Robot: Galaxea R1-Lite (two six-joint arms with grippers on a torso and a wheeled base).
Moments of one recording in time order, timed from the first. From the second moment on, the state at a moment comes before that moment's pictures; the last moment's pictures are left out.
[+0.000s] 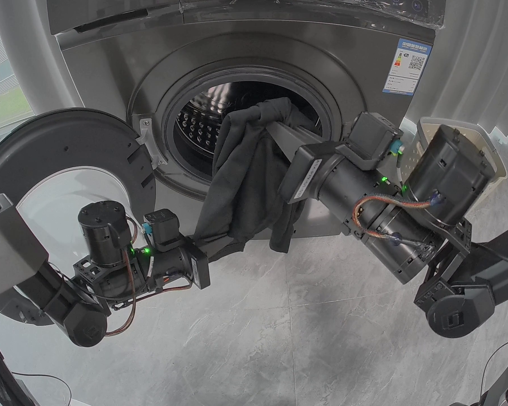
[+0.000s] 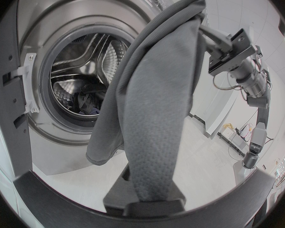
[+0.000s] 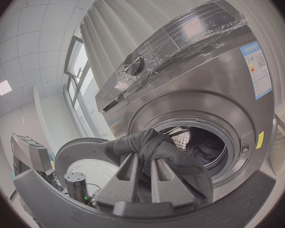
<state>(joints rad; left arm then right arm) -0.47 1.92 -0.58 -1.27 -0.38 -0.03 0.86 1.82 -0.93 -1.25 -0.17 0.13</state>
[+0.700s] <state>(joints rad) -0.53 1.63 -0.40 -1.32 -0.38 -0.05 0.88 1.83 -0.83 -1.28 -0.16 0.14</state>
